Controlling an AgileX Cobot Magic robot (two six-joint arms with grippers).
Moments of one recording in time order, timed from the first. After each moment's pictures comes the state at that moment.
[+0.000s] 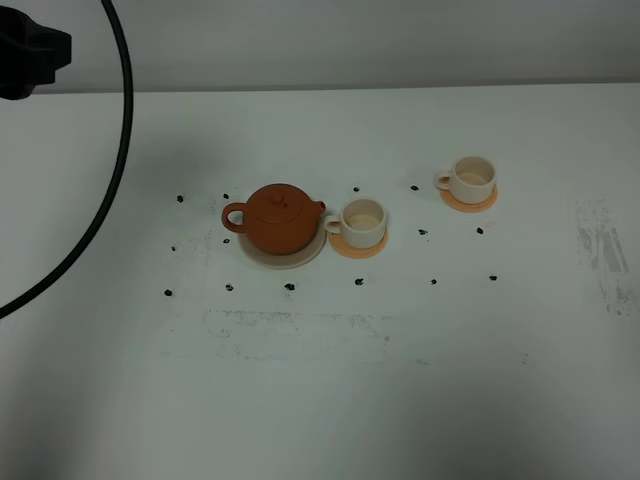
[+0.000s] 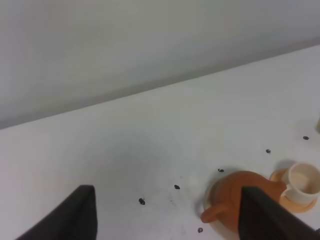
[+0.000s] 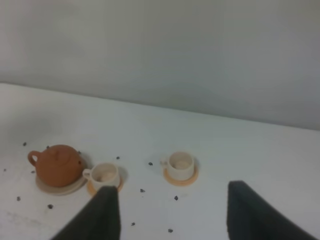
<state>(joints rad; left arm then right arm) -0.09 1.26 -1.18 -0.41 0.54 0.47 0.03 0.44 -1.04 0.38 1.06 -0.30</state>
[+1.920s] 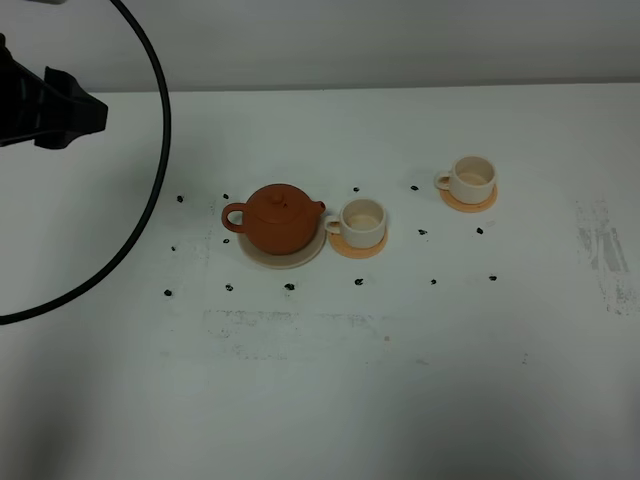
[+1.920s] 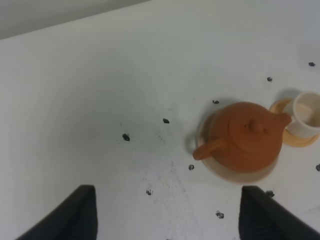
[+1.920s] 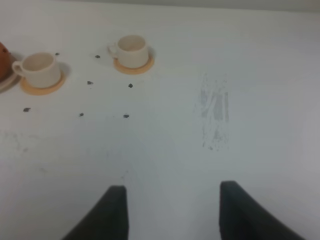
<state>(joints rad) -0.09 1.39 -1.18 -0.40 0.64 0.47 0.06 -0.01 -0.49 0.17 1.07 -0.15</state>
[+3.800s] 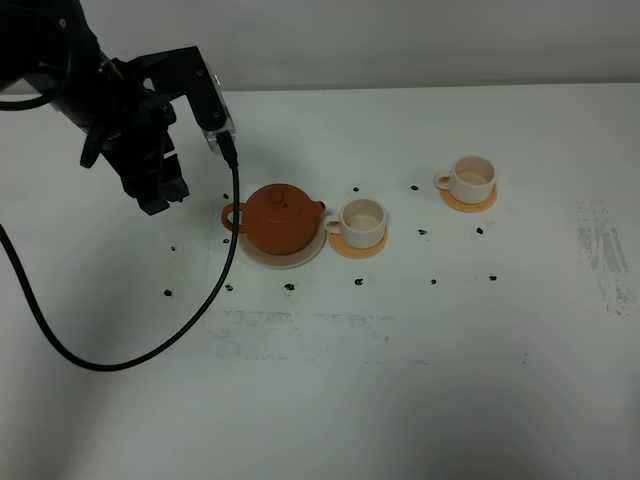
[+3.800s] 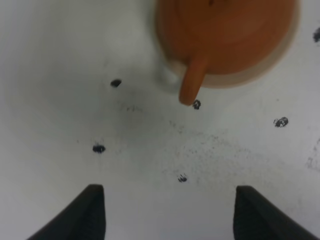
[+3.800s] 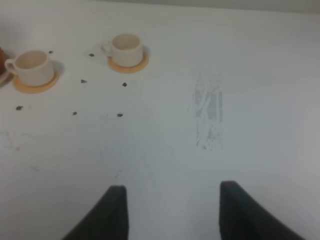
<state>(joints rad) -0.27 1.92 -1.54 -0.17 0.87 1.13 0.06 -0.01 -0.49 0.15 1.07 -0.16</state>
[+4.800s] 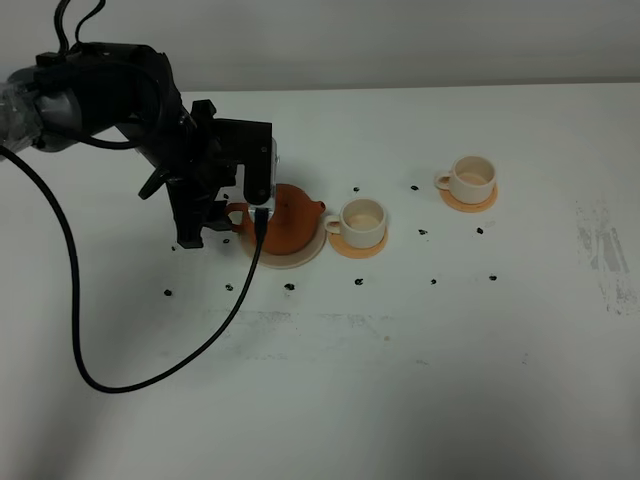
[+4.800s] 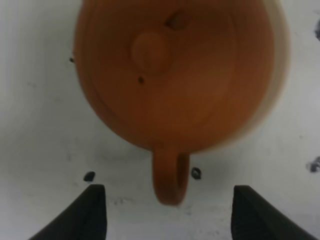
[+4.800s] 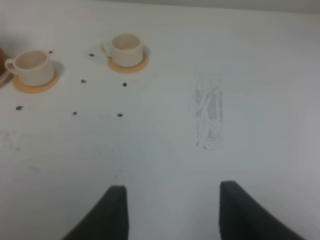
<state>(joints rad) -0.35 2.10 -1.55 -0.17 0.71 1.37 0.06 -0.01 -0.49 0.15 1.07 -0.16</state>
